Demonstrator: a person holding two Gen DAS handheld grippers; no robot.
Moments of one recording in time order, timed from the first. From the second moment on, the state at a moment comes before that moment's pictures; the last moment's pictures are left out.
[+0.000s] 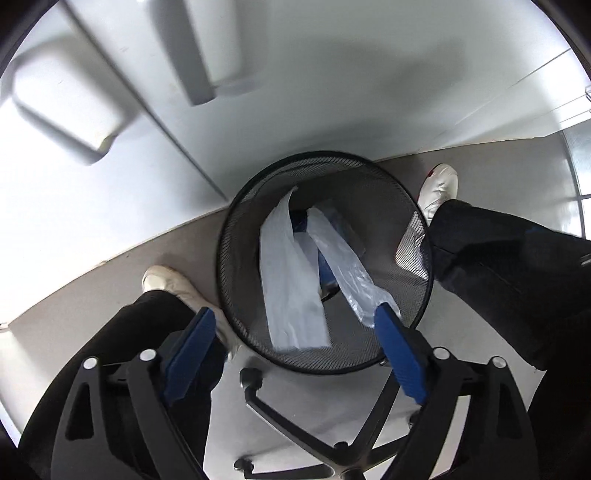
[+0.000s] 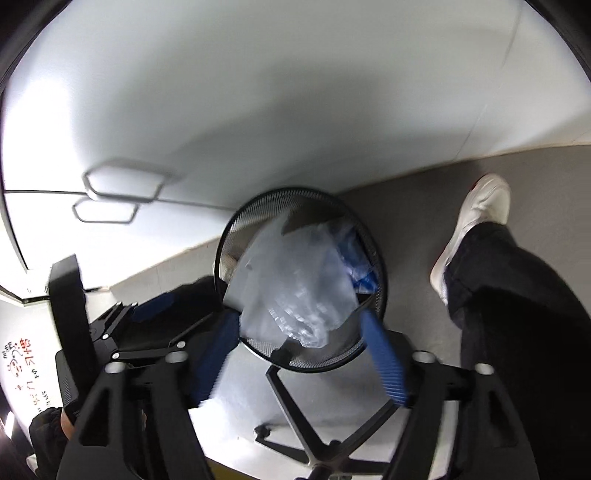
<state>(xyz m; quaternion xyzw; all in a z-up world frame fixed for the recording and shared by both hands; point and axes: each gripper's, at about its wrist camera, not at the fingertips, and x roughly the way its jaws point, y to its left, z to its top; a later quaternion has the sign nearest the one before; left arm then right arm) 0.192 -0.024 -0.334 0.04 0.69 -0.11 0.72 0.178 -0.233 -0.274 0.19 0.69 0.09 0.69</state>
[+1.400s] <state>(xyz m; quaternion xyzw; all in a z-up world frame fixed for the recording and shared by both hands) 0.204 -0.027 0.111 -0.04 0.36 -0.06 0.93 0.244 -0.259 0.154 0.13 0.36 0.24 0.89</state>
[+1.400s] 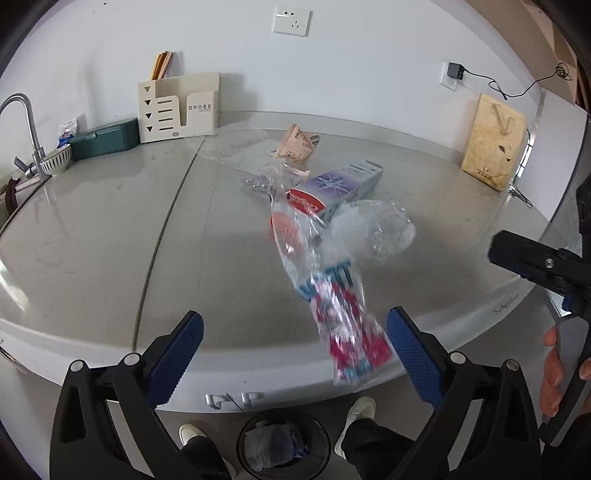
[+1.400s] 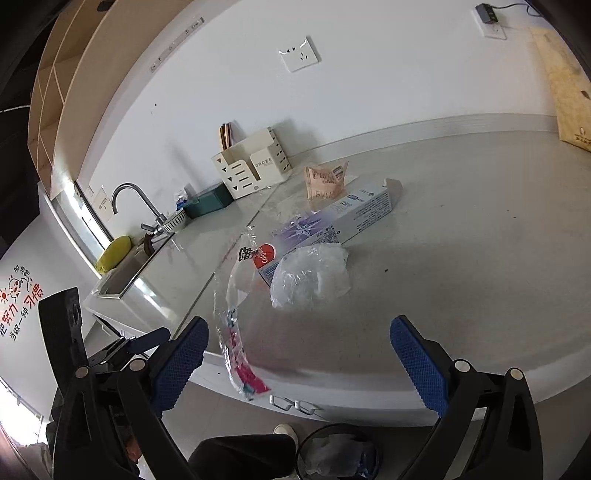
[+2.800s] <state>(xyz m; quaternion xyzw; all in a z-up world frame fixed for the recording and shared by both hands) 0.271 -0.001 0.105 -0.09 0.37 -0.10 0.92 0.323 -0.251 0.136 0.15 0.43 0.28 0.84</state>
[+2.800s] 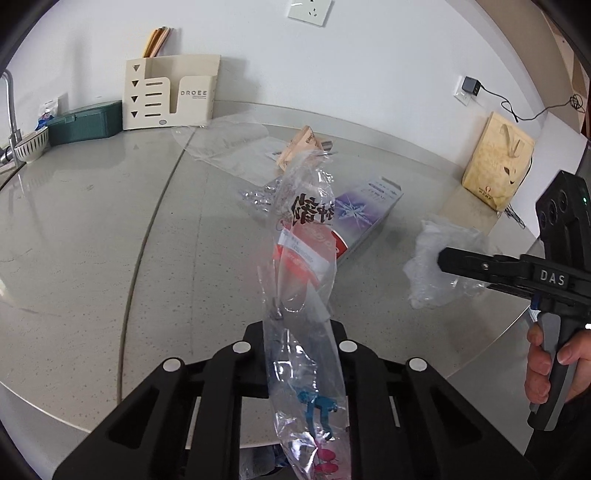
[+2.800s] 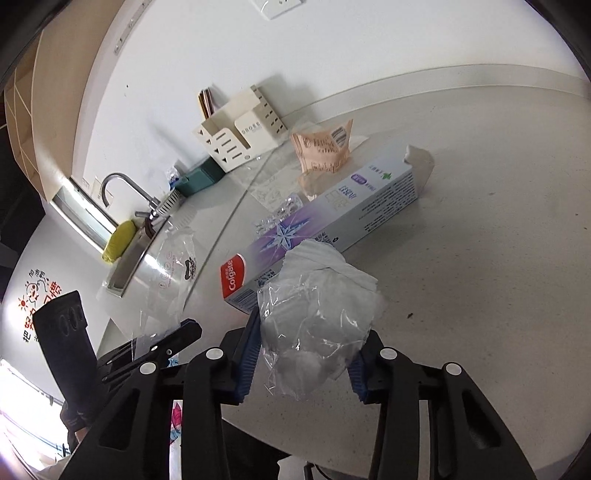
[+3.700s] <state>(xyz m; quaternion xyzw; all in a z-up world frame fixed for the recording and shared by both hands) 0.098 0.019 0.070 -0.07 0.37 -0.17 0.91 0.106 -0.229 0.143 0.11 0.41 0.31 0.85</state>
